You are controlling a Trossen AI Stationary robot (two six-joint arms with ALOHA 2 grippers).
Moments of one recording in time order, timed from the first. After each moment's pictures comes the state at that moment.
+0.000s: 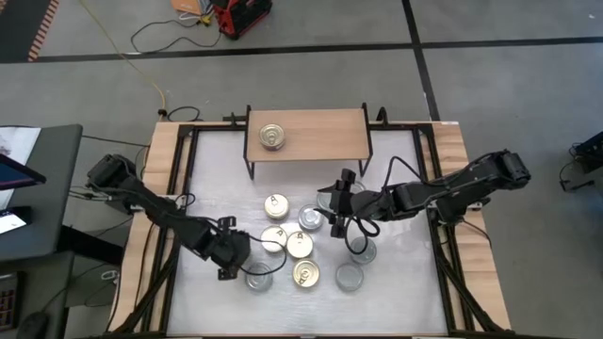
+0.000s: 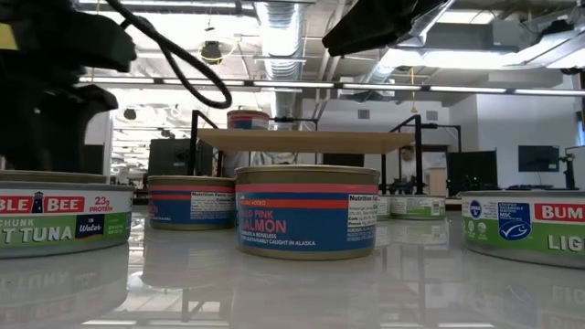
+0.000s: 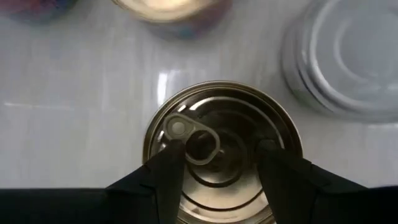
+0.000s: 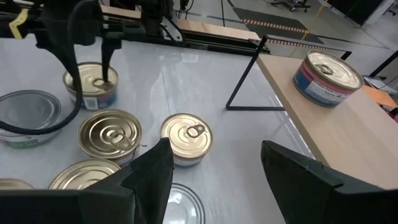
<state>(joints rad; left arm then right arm) -0.54 1.46 0.82 -0.69 -0.27 -0.60 0.23 1.40 0.99 -0.08 0.52 -0.02</state>
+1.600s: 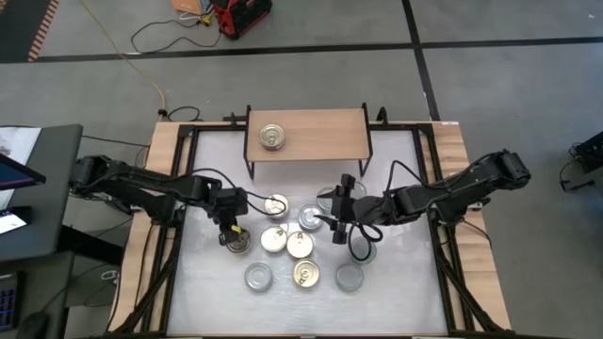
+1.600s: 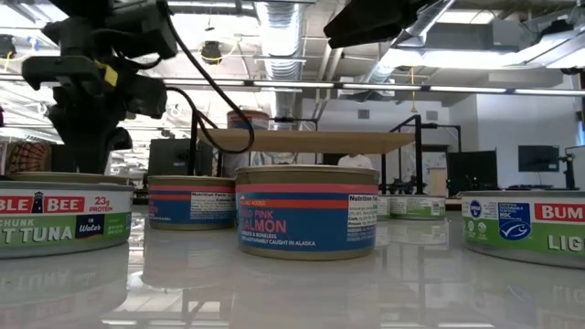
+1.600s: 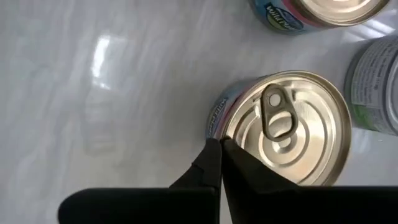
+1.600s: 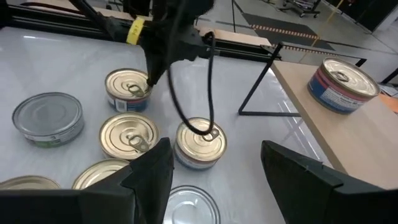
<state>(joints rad) 0.00 1.23 0.65 -0.67 0.16 -0.35 0.28 1.40 0.99 -0.07 0.50 -0.01</state>
